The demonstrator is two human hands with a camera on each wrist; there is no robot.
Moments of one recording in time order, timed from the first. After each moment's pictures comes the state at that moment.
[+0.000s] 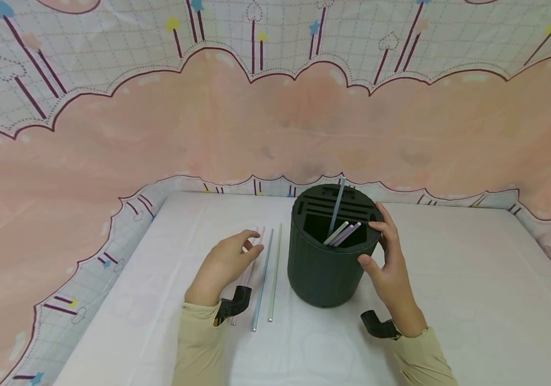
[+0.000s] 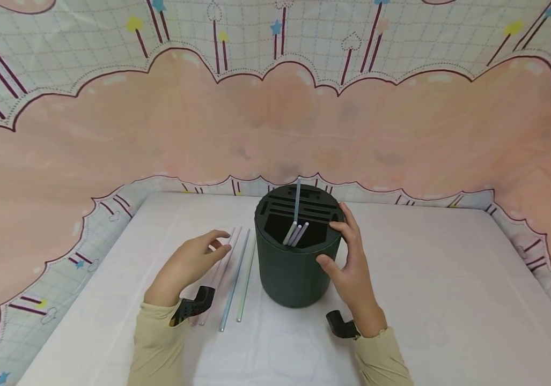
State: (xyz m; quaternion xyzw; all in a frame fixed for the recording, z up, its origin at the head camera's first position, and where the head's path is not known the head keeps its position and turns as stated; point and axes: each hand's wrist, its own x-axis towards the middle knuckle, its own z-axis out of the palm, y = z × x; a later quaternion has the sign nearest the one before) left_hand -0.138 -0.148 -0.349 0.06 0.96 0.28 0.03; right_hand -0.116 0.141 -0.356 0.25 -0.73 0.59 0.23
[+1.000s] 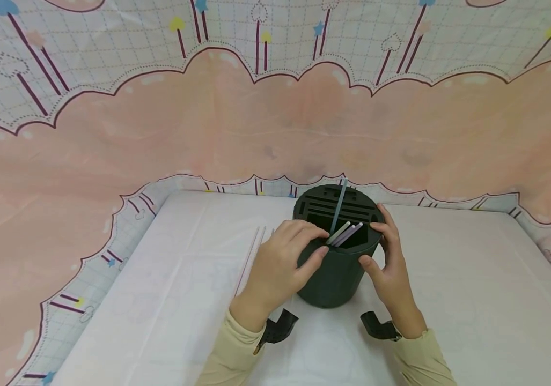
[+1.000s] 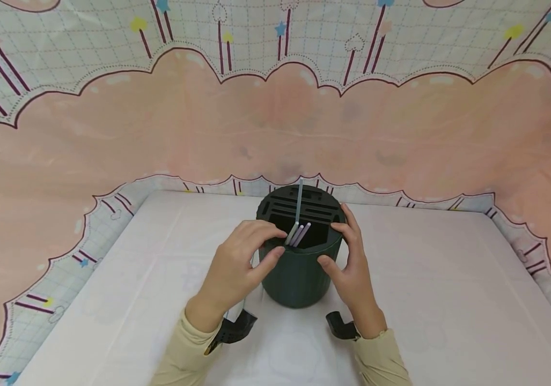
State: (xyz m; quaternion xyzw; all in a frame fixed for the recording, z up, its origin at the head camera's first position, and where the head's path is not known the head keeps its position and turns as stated) left_hand -0.111 -0.072 -0.318 0.35 0.83 0.31 -0.32; right_hand -0.117 0.135 -0.362 0.26 -0.74 0.57 0.26
